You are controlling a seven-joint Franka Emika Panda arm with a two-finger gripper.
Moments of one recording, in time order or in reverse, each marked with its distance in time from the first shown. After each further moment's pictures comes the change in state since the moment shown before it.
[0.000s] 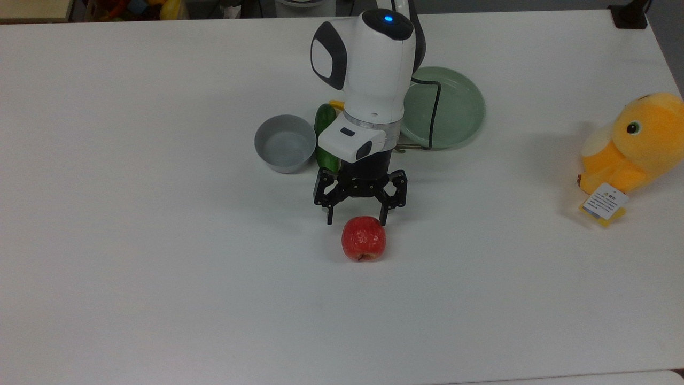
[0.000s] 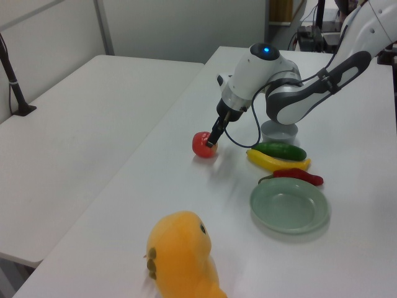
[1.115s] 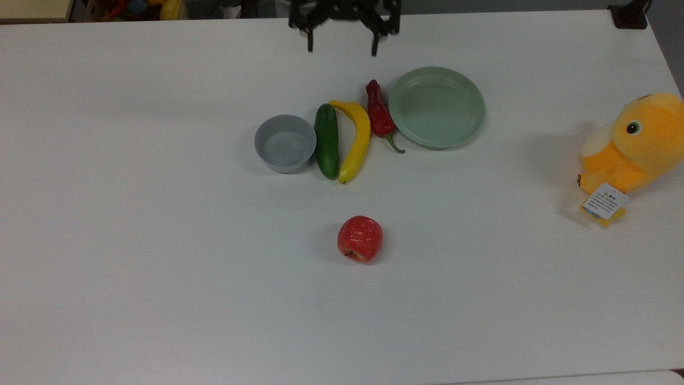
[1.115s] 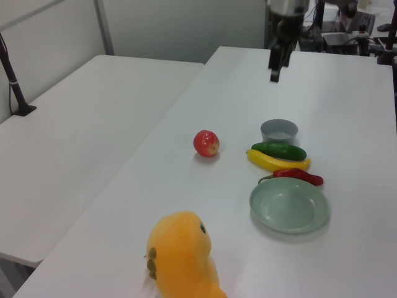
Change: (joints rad) arm 0.002 -0.514 -0.010 -0.006 0.329 -0.875 -0.181
